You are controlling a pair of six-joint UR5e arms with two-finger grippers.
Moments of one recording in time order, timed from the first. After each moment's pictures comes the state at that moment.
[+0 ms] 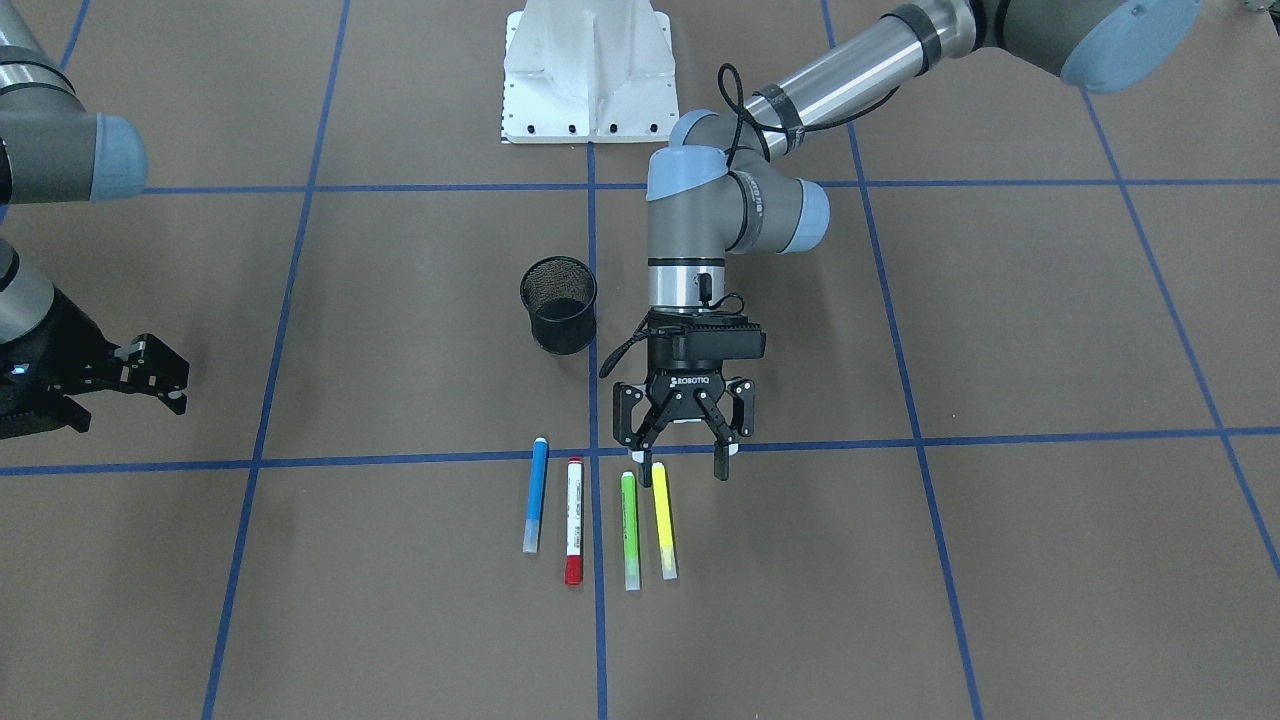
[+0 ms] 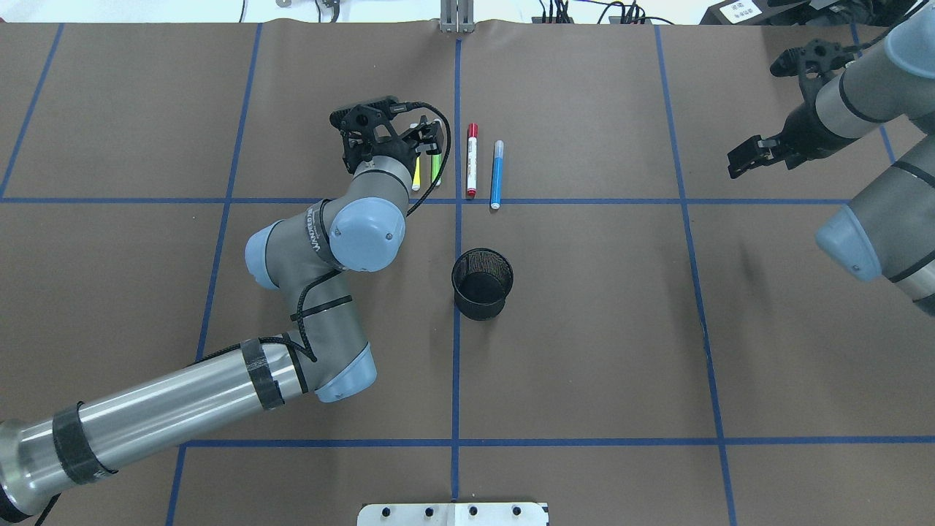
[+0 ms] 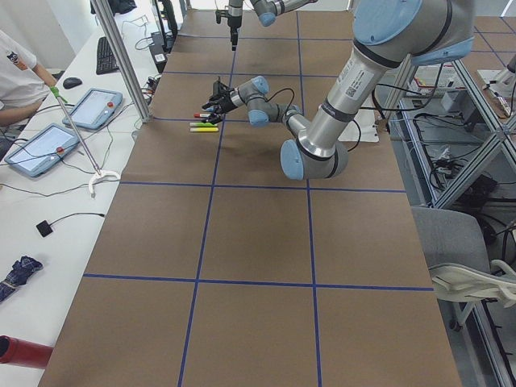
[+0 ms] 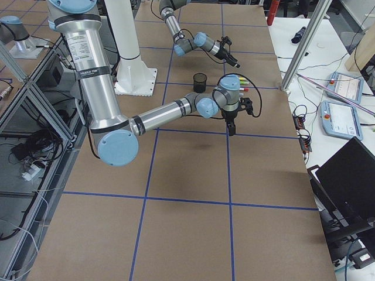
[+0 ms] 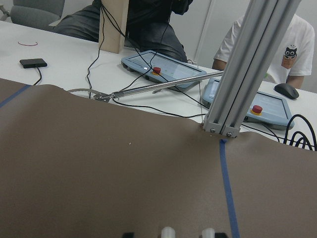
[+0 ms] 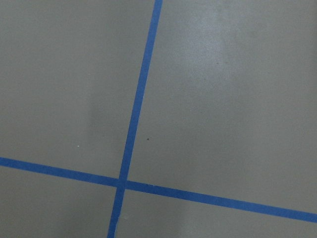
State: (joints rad) left arm -0.51 -2.36 -1.27 -2.23 -0.99 -1.35; right arm 1.04 -1.31 1.67 -1.32 2.13 0.61
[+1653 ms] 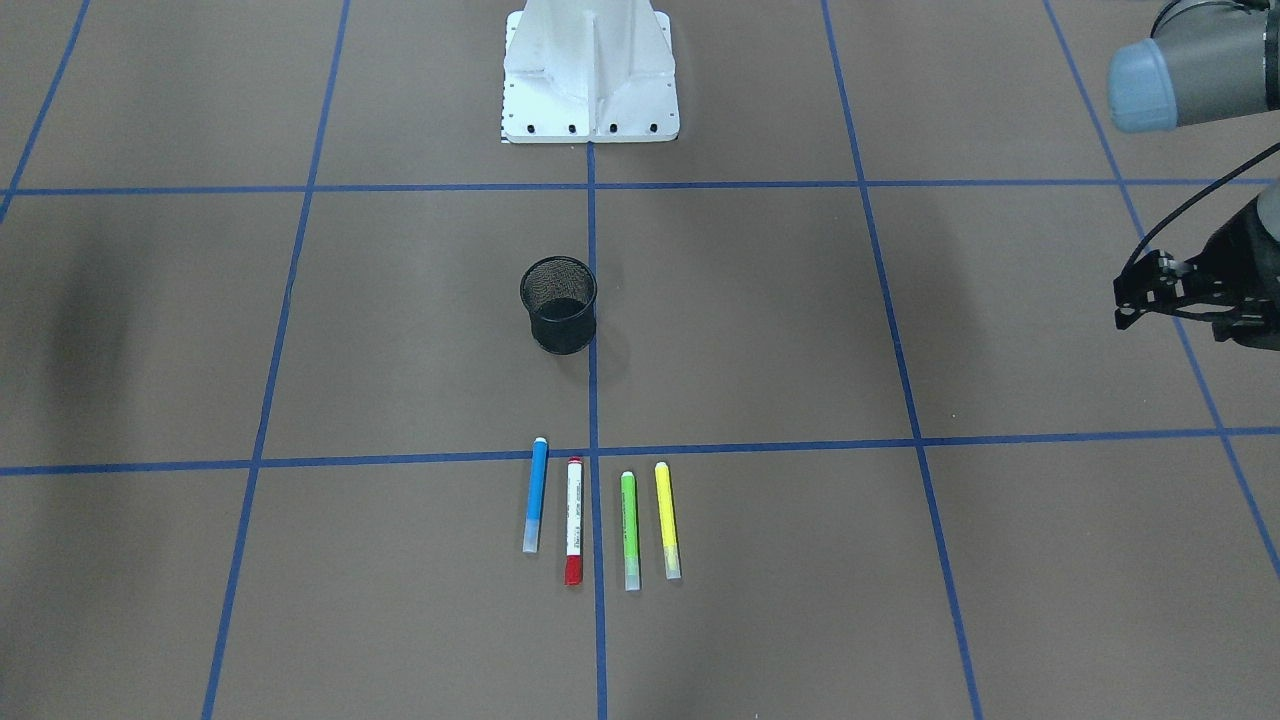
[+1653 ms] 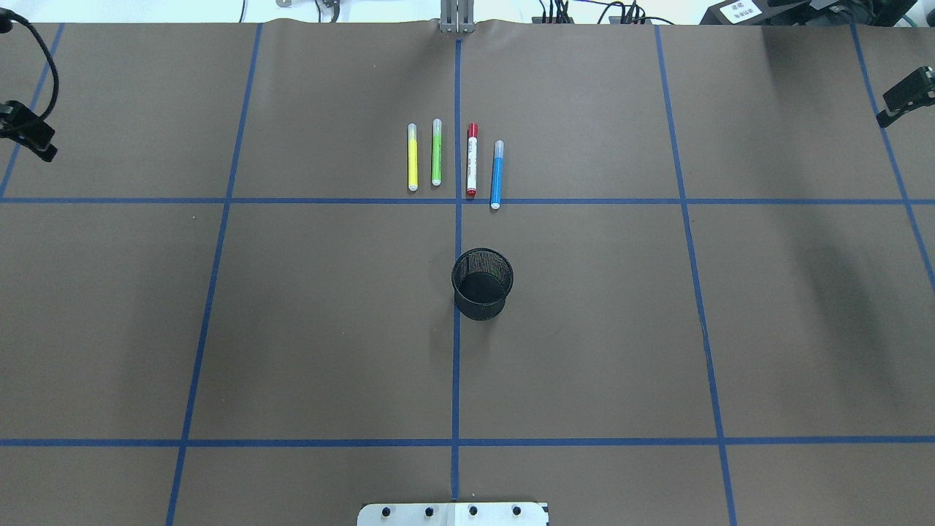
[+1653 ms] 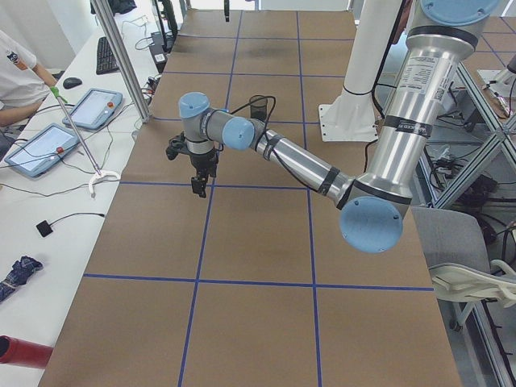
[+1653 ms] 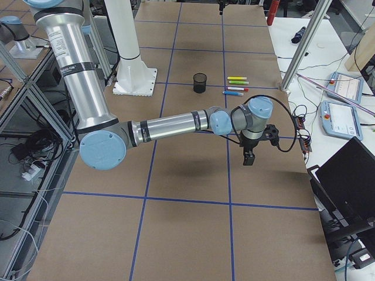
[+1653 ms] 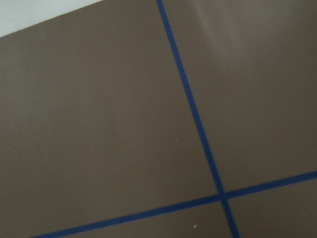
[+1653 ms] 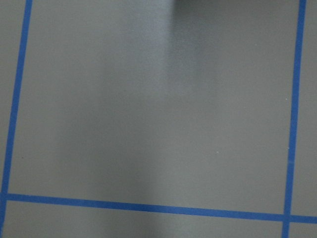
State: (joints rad) left arm -1.25 -1.83 -1.80 -1.34 -2.23 -0.17; right arm 1.39 -1.27 1.49 -1.60 2.31 0.16
